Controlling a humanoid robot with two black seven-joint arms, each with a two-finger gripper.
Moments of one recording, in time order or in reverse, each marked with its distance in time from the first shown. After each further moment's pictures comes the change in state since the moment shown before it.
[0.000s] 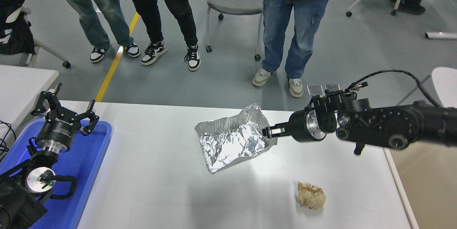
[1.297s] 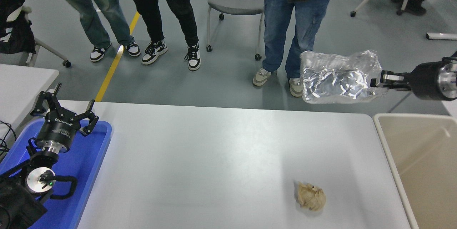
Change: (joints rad) left arm 0.000 0.000 0.000 0.000 0.000 0.000 0.000; right arm 0.014 -0.571 -0.077 -0.193 0.047 0.101 0.060
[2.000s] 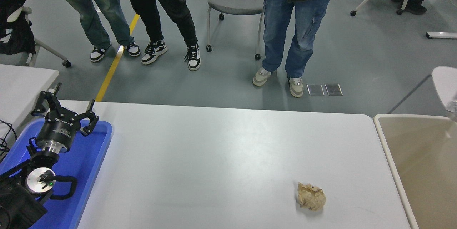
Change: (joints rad) left arm 0.000 0.000 0.000 0.000 0.000 0.000 0.000; right arm -0.379 -0.242 -0.002 -0.347 0.297 -0.013 0.062
